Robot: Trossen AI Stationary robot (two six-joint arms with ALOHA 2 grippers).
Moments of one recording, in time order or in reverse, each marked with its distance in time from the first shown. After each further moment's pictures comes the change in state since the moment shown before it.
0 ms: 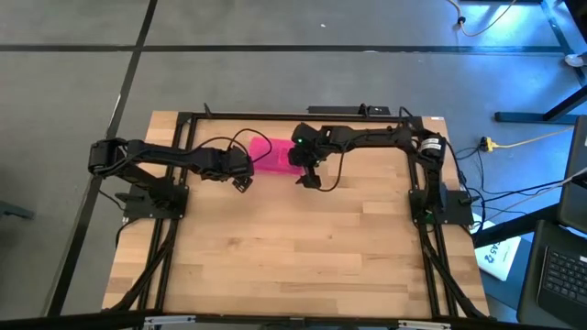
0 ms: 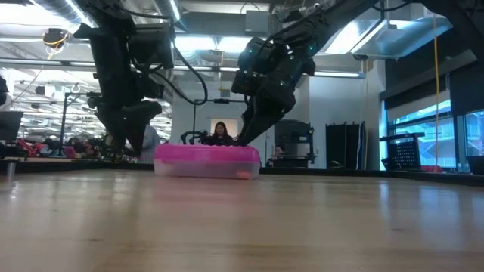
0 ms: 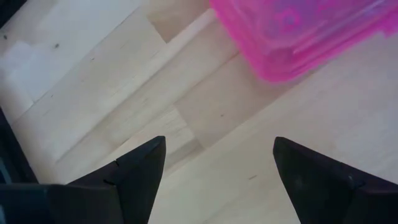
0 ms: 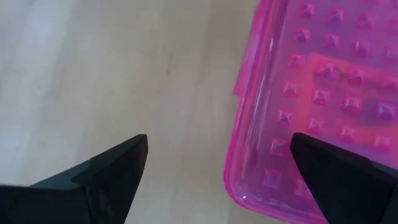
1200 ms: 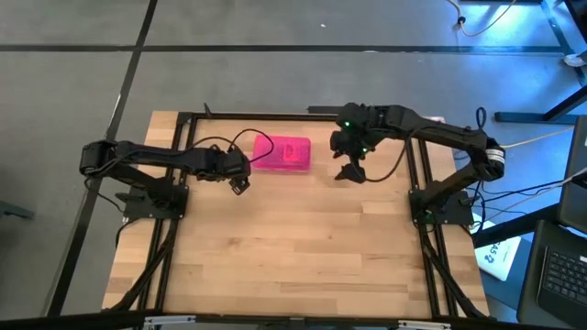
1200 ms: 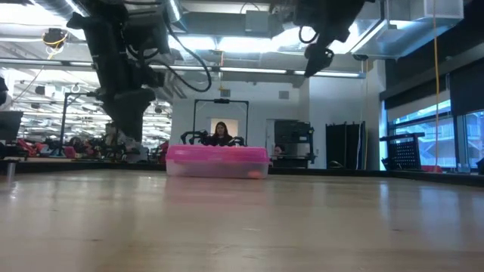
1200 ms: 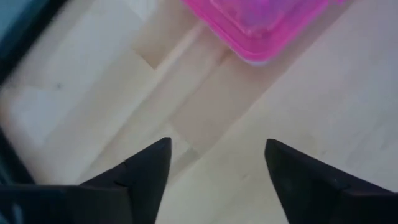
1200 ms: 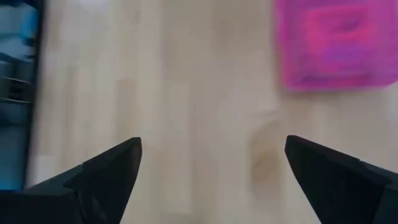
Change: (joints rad) left arm -0.030 -0.079 0.003 -0.003 0.004 0.158; right arm -0.021 -0.508 -0.002 -0.519 -0.061 0.216
